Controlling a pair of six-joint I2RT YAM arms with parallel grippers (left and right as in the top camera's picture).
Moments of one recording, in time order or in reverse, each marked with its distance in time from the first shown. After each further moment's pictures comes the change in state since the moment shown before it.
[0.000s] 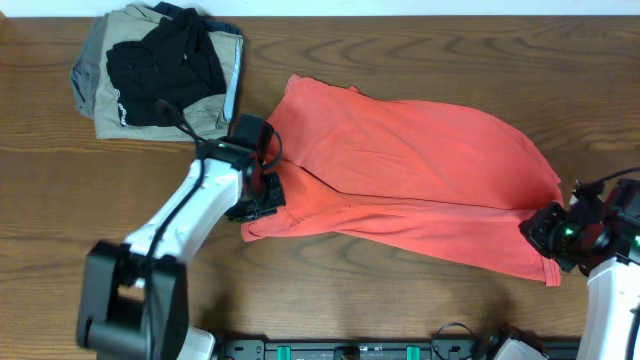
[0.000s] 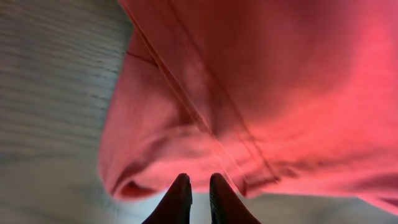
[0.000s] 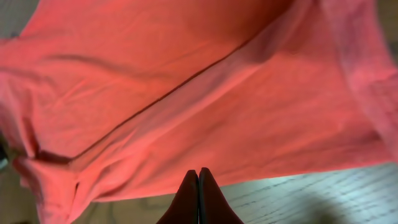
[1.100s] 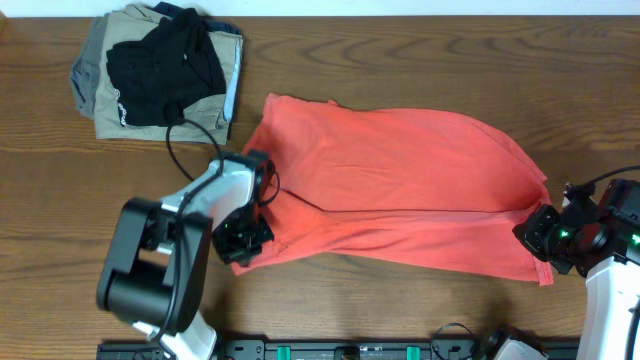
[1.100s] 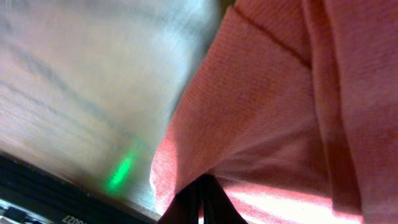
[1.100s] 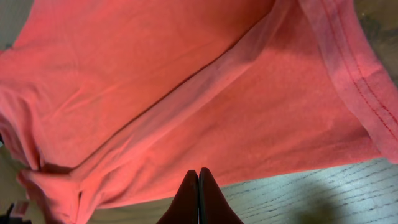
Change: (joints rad) left arm 0.000 0.113 -0.130 -0.207 -0.113 -0.213; right arm 0.014 0.000 0.000 -0.044 -0.002 -0.024
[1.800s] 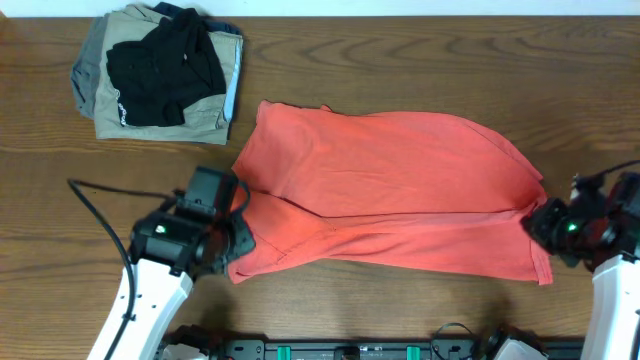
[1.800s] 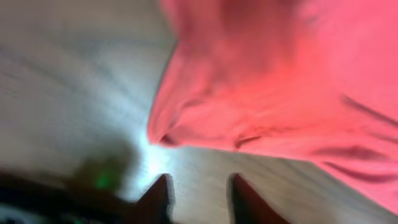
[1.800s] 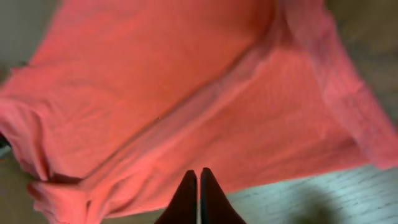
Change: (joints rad) left arm 0.000 -0.706 0.008 -0.069 0.002 0.041; right arm 0.000 0.002 0.092 -0.021 0.003 0.000
